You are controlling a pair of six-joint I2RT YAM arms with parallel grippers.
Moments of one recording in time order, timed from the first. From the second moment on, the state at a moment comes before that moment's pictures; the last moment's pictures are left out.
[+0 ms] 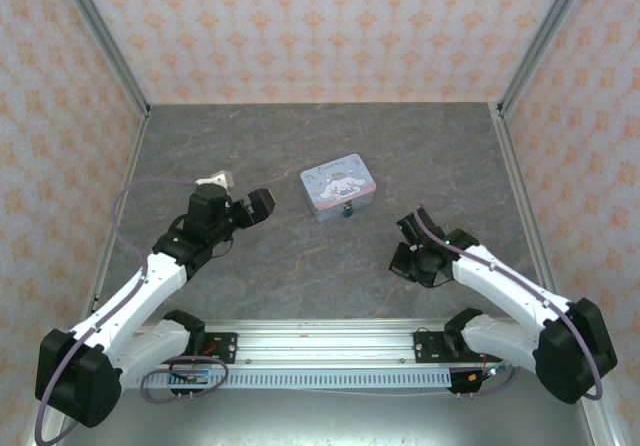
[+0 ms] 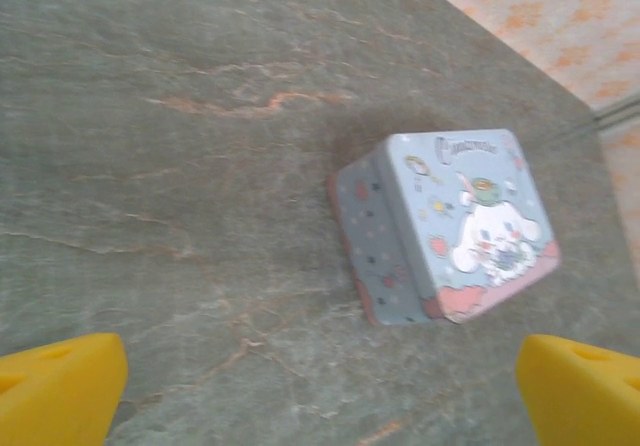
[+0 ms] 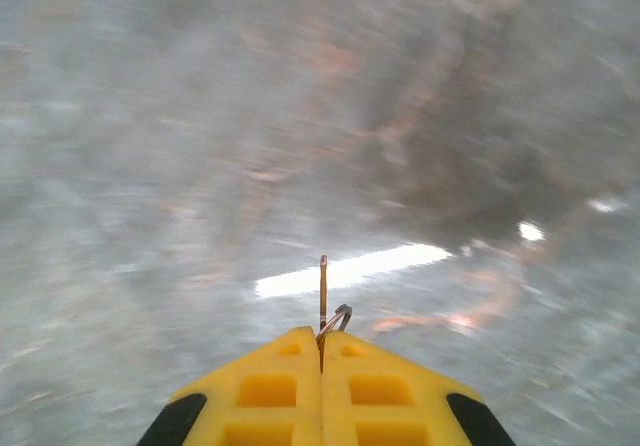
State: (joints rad) left arm -0.33 0.96 0.63 -0.24 0.05 -0.74; right arm 0.55 1.04 0.62 -0.77 -0.13 0.92
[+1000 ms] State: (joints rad) left arm -0.39 1.10 0.90 0.07 0.67 -0.78; right arm 0.55 1.35 1.12 -0.19 -0.88 0.50
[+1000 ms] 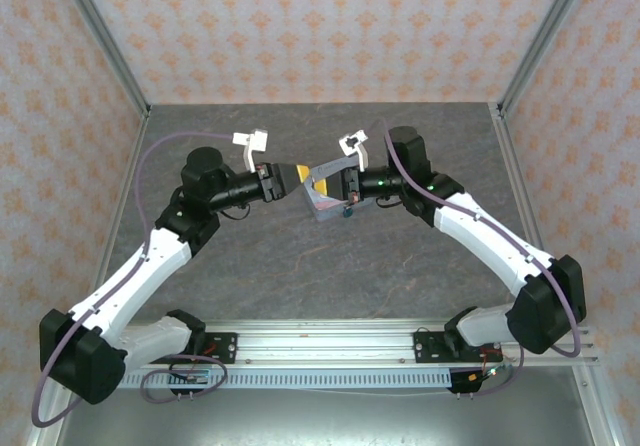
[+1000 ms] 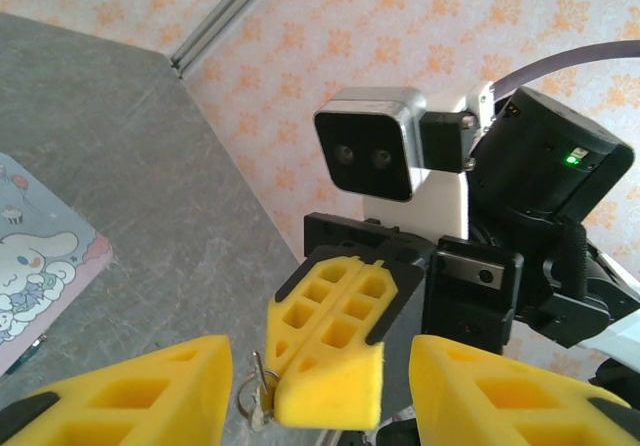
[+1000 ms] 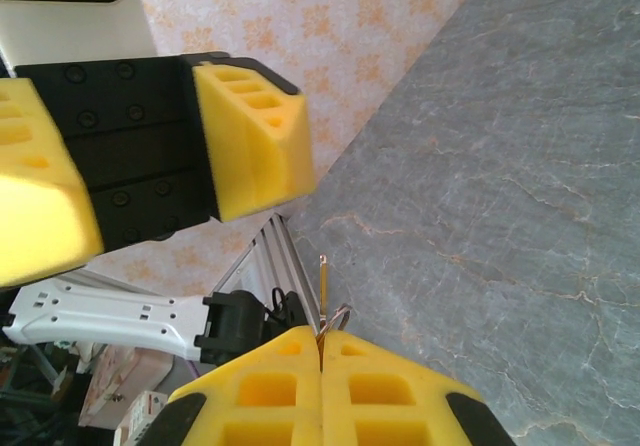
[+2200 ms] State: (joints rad) left arm -0.44 1.15 0.96 0.00 0.65 -0.72; right arm 0.57 1.29 1.12 -0.18 -0.83 0.46
